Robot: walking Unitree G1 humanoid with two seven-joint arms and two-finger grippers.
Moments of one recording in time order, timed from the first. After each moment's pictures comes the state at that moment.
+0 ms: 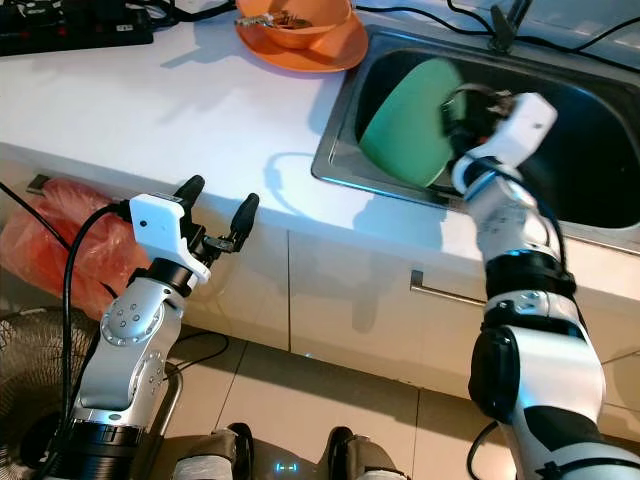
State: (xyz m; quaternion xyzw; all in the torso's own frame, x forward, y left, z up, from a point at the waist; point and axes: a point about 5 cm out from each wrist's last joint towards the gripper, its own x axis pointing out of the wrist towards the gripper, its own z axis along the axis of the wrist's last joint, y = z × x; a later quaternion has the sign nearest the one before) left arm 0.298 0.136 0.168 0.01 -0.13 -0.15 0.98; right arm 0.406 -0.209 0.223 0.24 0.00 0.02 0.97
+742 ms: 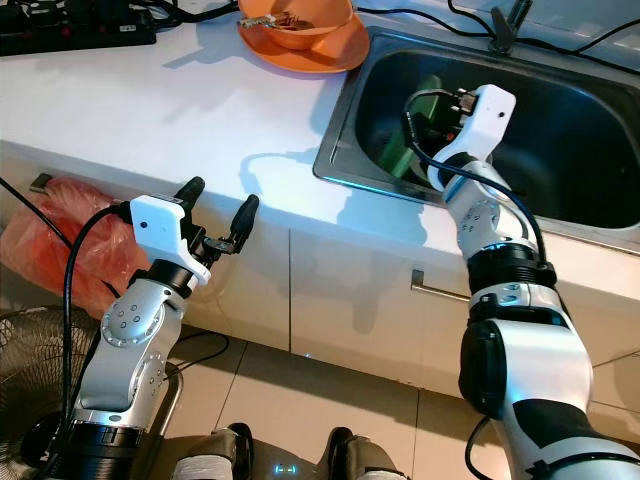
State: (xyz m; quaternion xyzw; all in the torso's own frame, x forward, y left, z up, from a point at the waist) left arm 0.297 0.136 0.166 0.01 -0.13 -0.15 0.98; right arm 0.410 -0.185 0.221 0.20 0.01 0.09 0.98
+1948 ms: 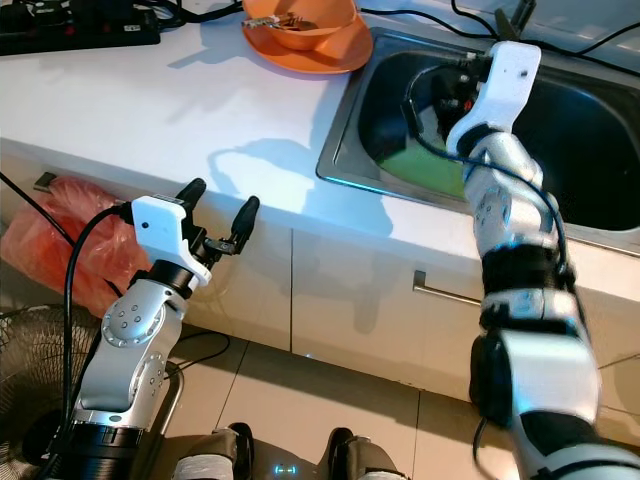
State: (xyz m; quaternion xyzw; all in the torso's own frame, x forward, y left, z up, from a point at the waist) left arm 0.297 0.136 0.165 0.01 -0.12 -0.15 0.98; right arm 0.399 -0.191 0.255 0.10 -0.07 0.05 0.99
